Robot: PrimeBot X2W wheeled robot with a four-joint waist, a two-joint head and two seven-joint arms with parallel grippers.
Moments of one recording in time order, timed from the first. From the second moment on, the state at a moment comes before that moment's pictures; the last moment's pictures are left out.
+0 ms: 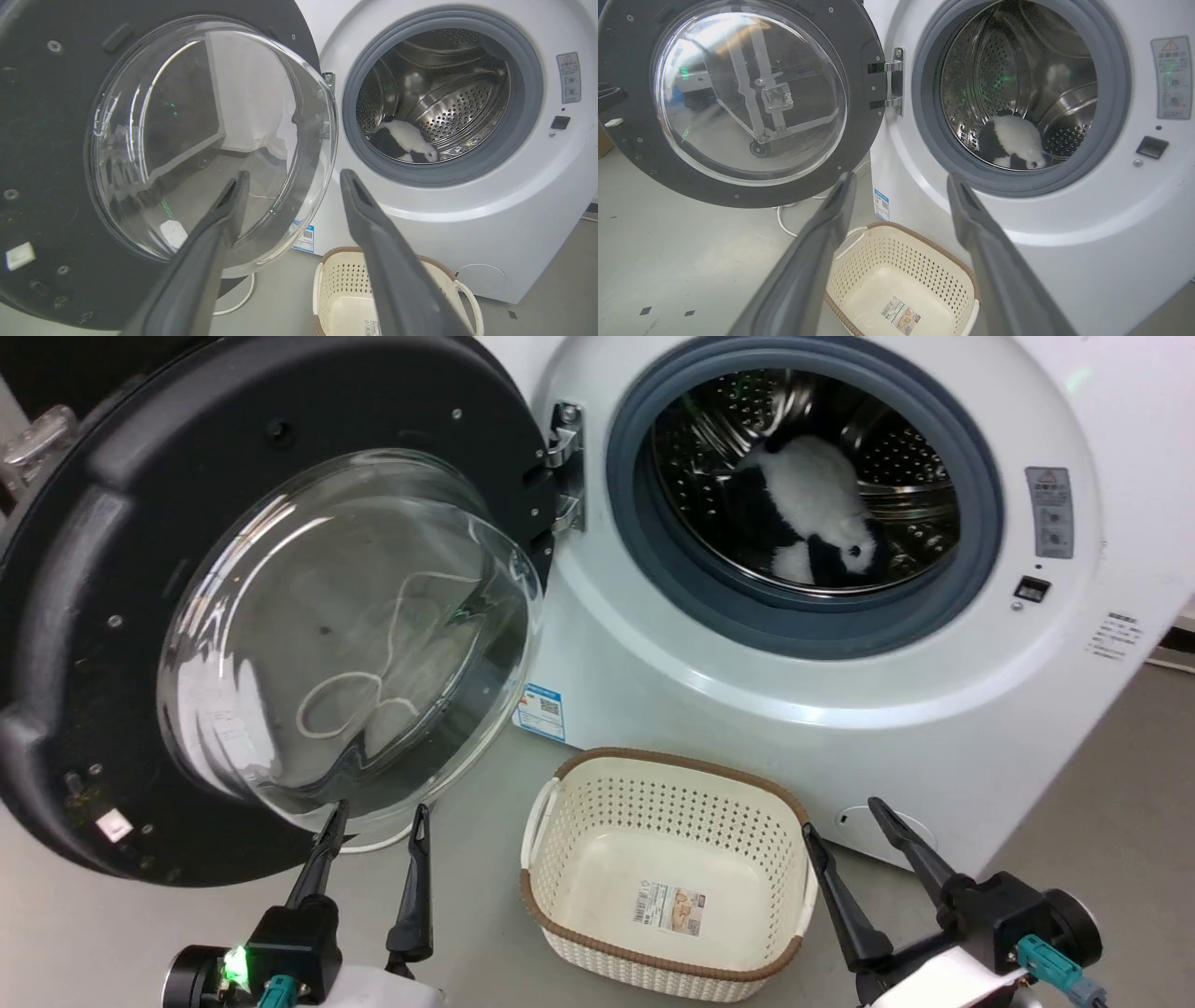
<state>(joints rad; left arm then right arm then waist) 0.06 0.05 -0.06 -0.05 -0.03 -0.01 -0.17 -0.01 -0.09 0.16 0.08 0.08 0.13 -0.17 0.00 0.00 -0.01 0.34</state>
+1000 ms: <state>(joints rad) -0.15 0.14 0.26 -0.16 -0.40 -0.08 -0.22 0.04 -0.11 0.15 0.05 0.10 0.13 -0.24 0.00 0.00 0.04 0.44</state>
